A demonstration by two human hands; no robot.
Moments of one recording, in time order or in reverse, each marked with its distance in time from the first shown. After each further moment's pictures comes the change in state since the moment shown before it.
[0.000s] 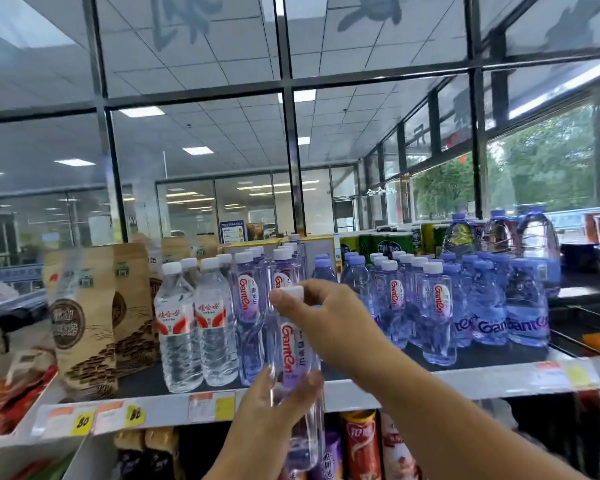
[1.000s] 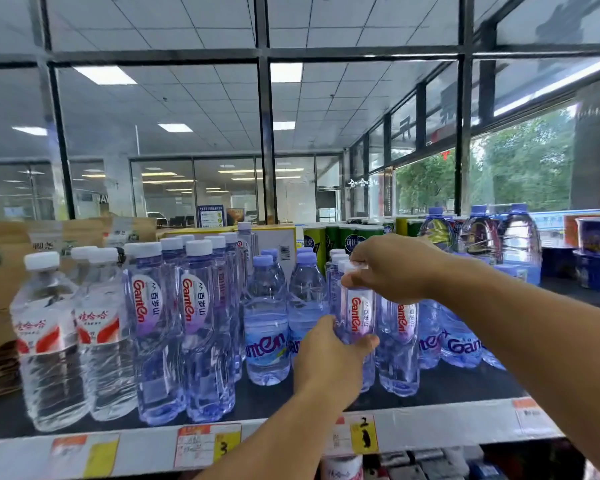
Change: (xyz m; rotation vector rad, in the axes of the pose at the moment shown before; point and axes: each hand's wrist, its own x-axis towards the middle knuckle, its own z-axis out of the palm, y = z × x) left_hand 0.166 -0.040 0.157 0.535 0.093 -0.018; right_hand 0.111 0.076 -0.186 -1.234 -0.169 -0.008
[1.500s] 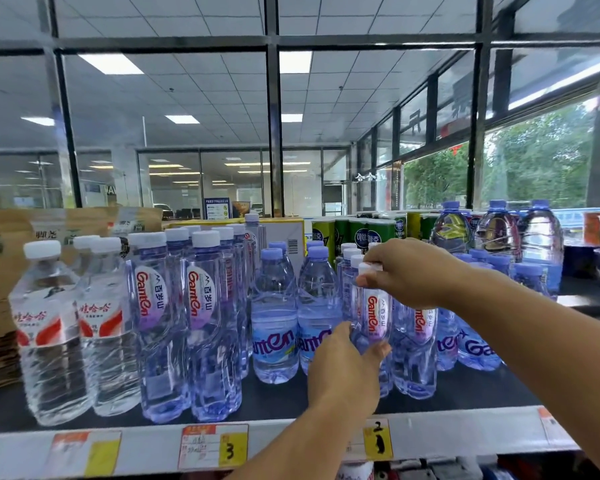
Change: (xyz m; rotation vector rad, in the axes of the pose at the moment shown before) left_hand 0.000 -0.010 0.008 0.068 -0.005 0.019; right_hand 0.010 0.006 0.025 0.087 0.023 0.032
